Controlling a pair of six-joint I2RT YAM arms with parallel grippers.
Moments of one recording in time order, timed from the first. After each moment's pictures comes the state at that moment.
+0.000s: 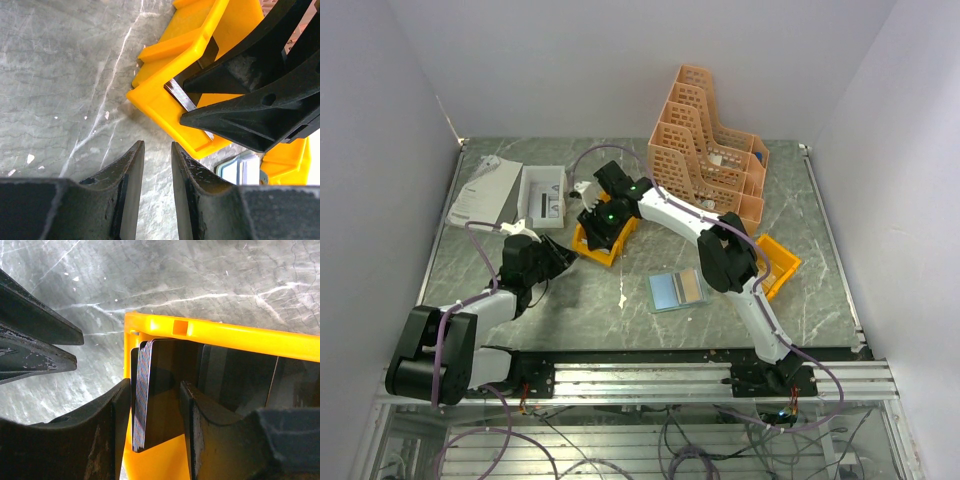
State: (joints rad) left arm -0.18 1.25 0.29 0.47 0.23 -0.79; right arm 0.76 2.40 2.08 -0.68 -0.51 -0.21
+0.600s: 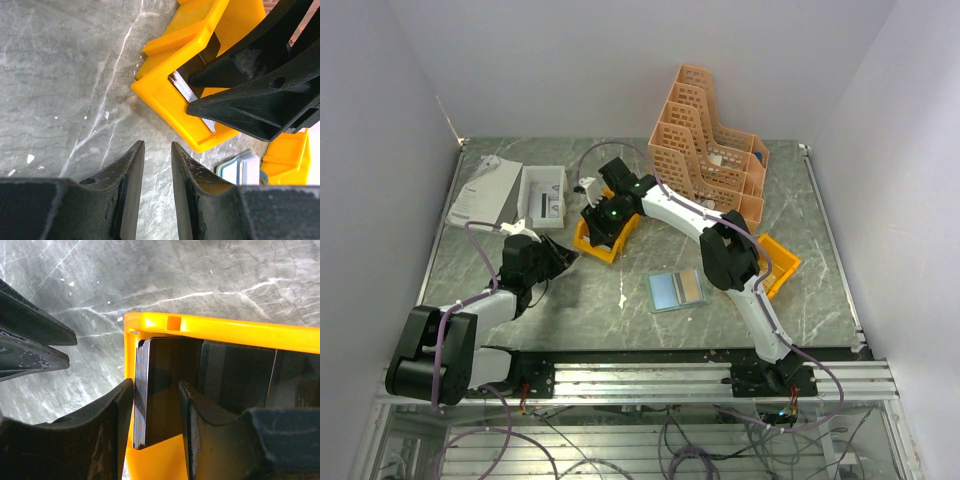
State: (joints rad) left arm -0.18 1.25 0.29 0.47 0.23 -0.79; right arm 0.73 2.40 2.08 -0.67 -0.53 -0.18
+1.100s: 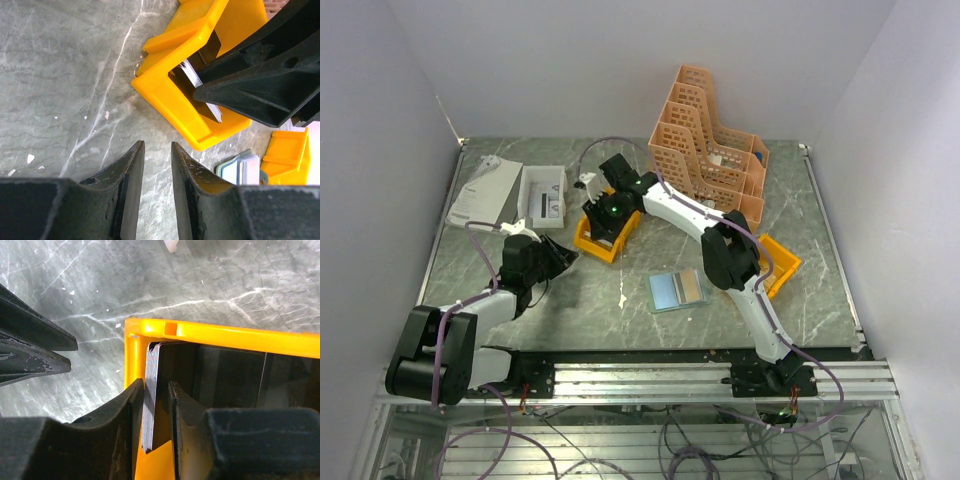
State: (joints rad) left arm -0.18 1.25 0.29 0.47 0.23 -0.79; right arm 0.72 2.40 2.10 -0.66 -0.53 -0.17
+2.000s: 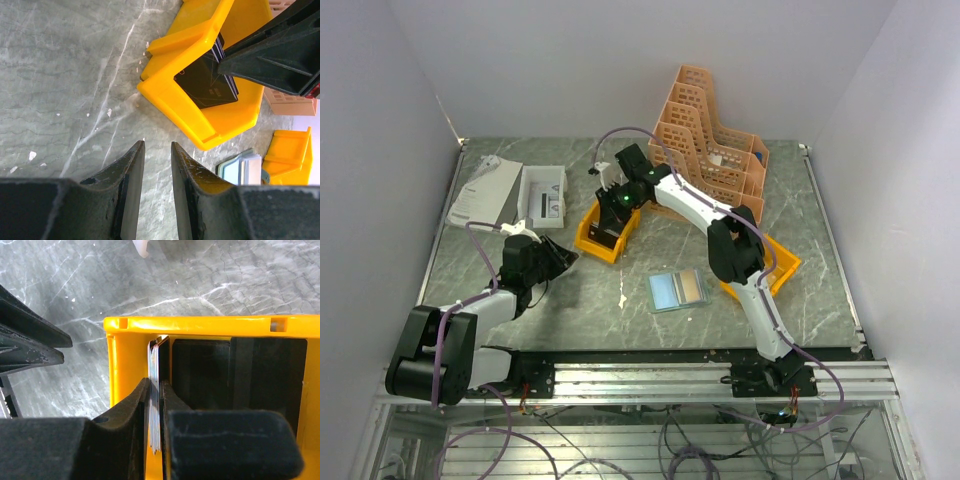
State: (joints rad) left arm -0.18 1.25 0.29 0.46 0.23 -0.79; right arm 0.64 2.42 2.13 -0.66 -0.64 -0.13
